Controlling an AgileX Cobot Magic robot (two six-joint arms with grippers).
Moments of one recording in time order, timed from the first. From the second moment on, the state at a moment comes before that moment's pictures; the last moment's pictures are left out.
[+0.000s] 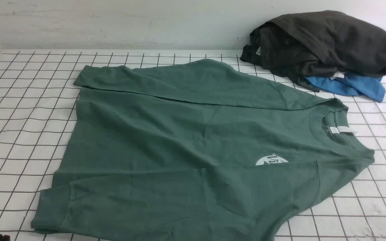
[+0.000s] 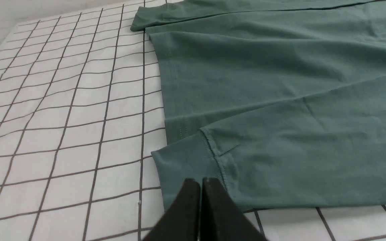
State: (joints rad) right arm 0.10 -0.01 0.02 0.01 0.37 0.10; left arm -0.08 -0.01 0.03 -0.09 0.37 0.17
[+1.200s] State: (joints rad) right arm 0.10 -0.01 0.03 -0.09 0.17 0.10; left arm -0.08 -0.01 0.03 -0.09 0.03 0.17
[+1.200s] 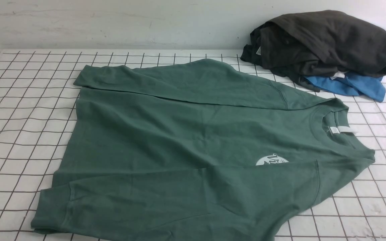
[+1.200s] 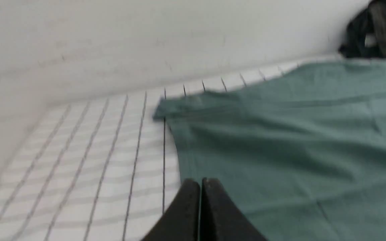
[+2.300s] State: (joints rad) right arm 0.10 0.80 -0.57 -0.04 0.67 0.02; left arm -0.08 1.20 -0.76 -0.18 0.68 0.08
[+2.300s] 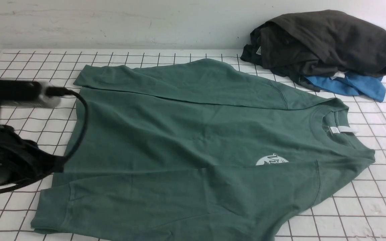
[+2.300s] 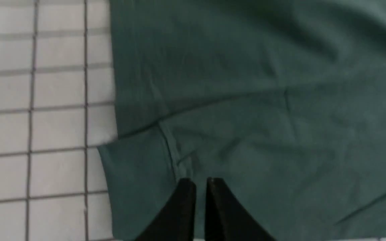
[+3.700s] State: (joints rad) right arm 0.10 0.97 -0.58 0.51 0.63 -0.53; left arm 0.06 1.54 -0.83 -0.09 0.80 0.04
